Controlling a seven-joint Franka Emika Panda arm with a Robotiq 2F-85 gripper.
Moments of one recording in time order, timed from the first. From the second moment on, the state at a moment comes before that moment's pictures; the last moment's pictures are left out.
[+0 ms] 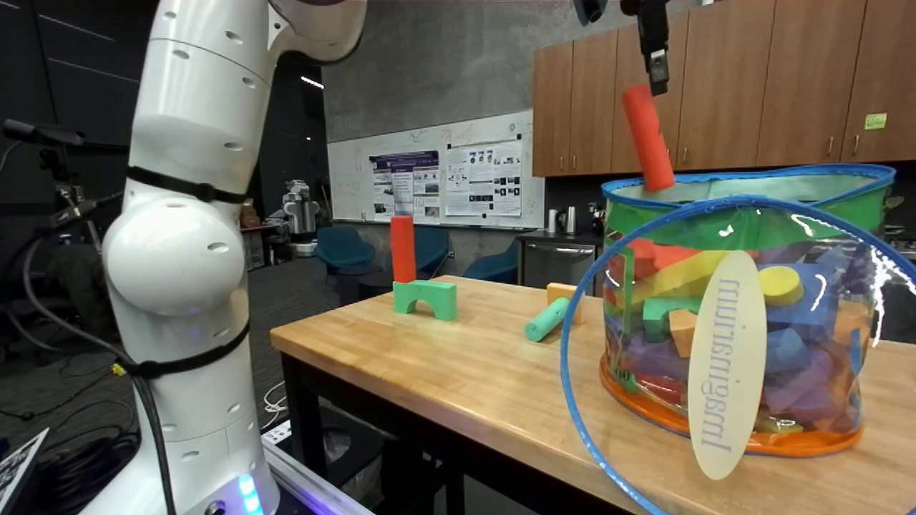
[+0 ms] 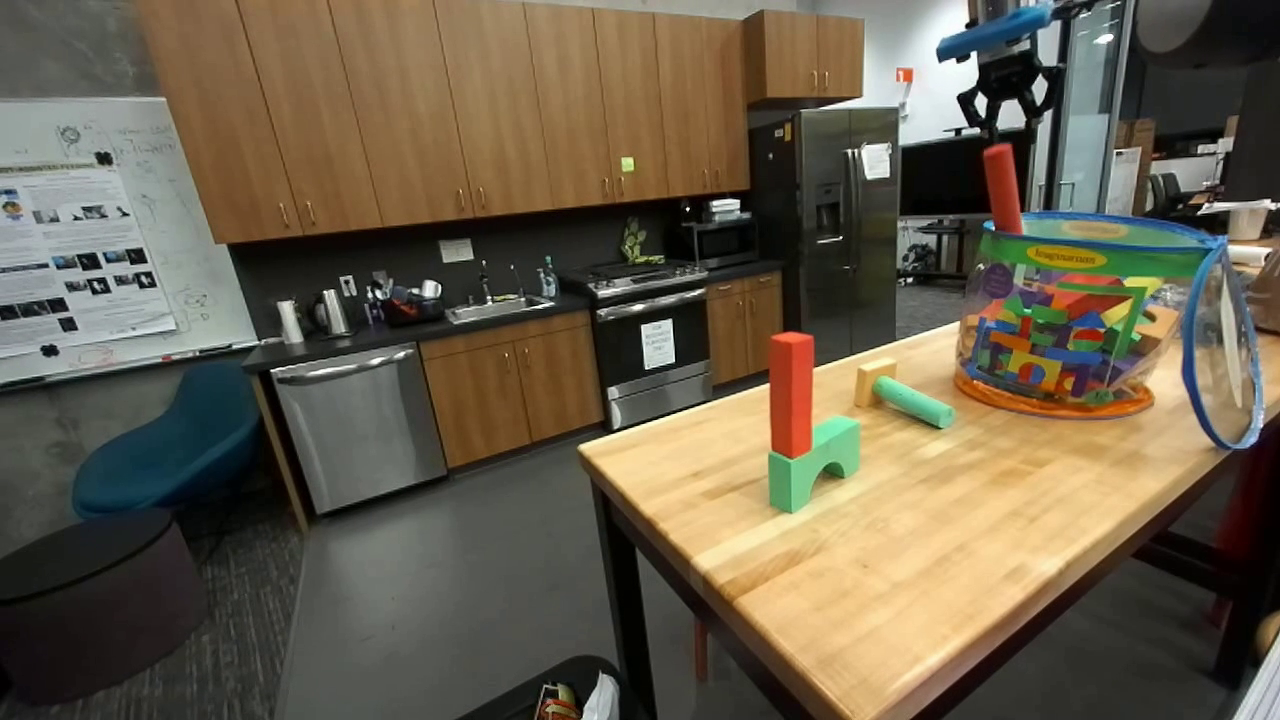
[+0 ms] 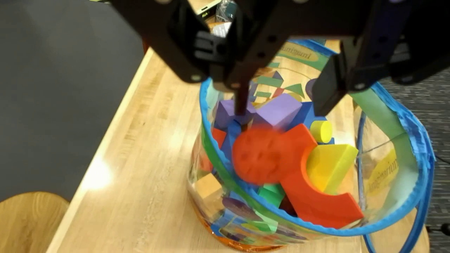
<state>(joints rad) -0.34 0.27 -0.37 -1.04 -0.09 1.38 0.75</state>
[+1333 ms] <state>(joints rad) -0.39 0.29 -0.34 -0.98 0.20 1.35 0.24</state>
